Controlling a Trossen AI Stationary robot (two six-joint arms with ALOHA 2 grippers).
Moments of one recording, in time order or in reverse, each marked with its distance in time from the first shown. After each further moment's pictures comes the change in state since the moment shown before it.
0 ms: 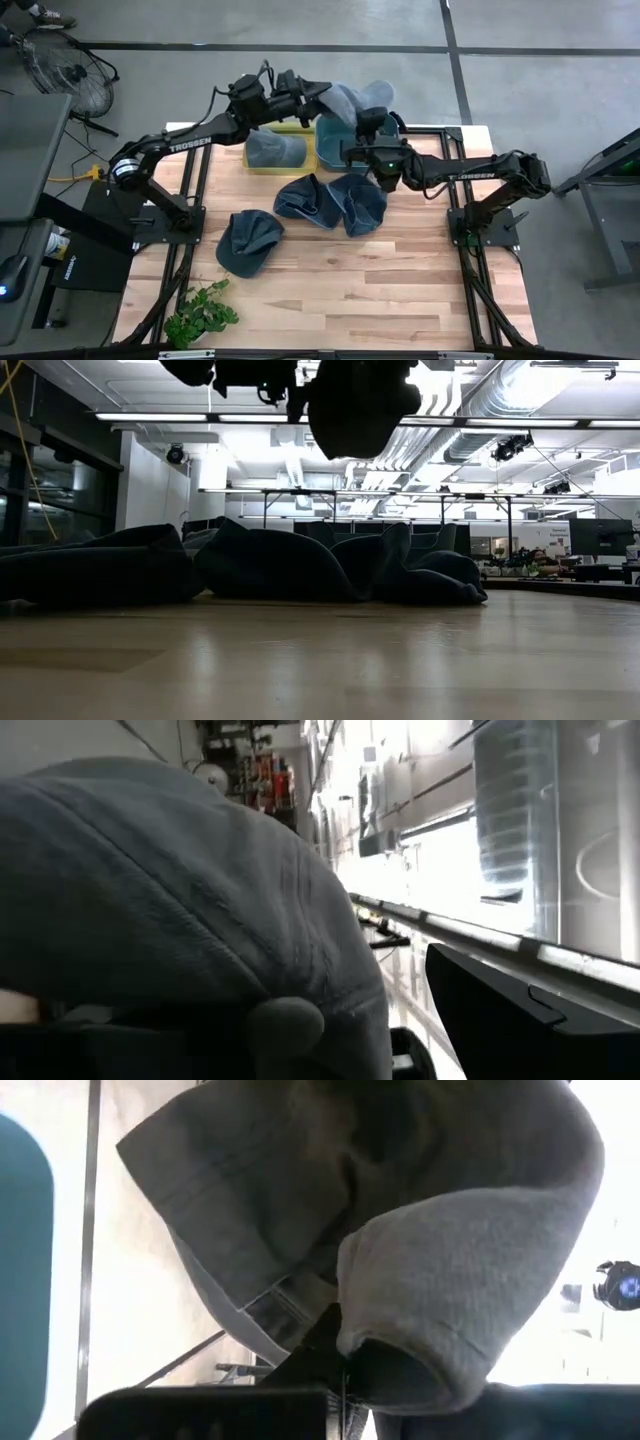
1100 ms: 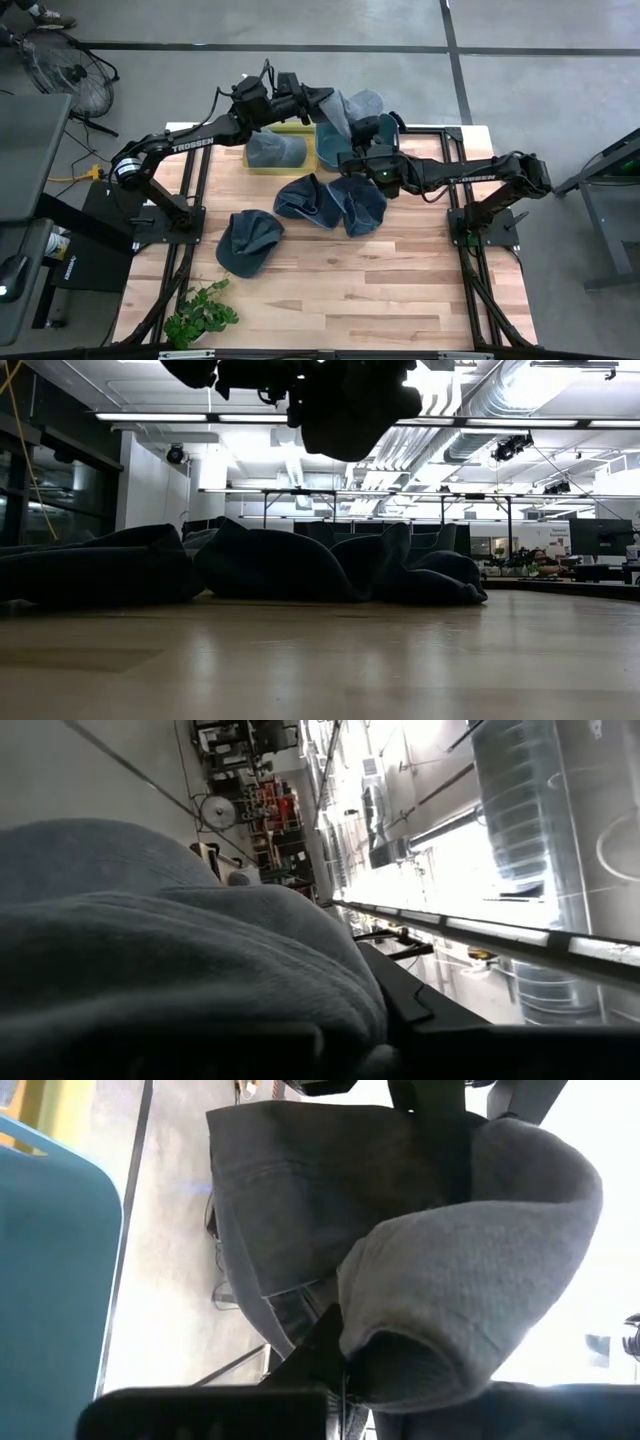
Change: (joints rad) left arm -0.004 0.009 0.000 0.001 -0.041 0.132; right arm 0.037 -0.001 0.000 -0.151 -0.070 0.113
